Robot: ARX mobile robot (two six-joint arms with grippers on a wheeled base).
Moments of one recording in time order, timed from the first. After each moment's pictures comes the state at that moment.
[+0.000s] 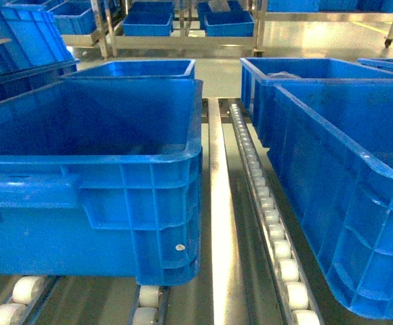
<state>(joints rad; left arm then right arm) 0.00 0.01 0.01 -0.01 0.00 0.00 0.00 0.01 0.01 -0.01 0.00 0.00</state>
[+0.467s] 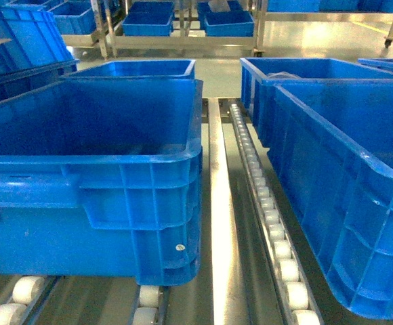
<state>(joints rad) 0.00 0.01 0.01 -0.01 0.00 0.00 0.00 0.01 0.01 -0.01 0.00 0.00</state>
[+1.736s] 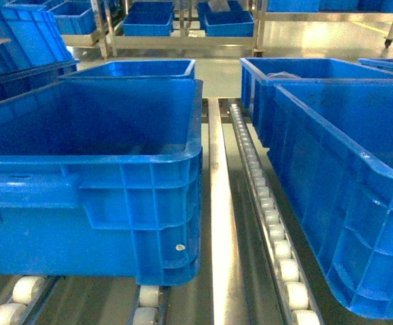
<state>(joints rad) 0.00 0.01 0.01 -0.01 0.00 0.00 0.00 0.01 0.01 -0.01 0.00 0.00</state>
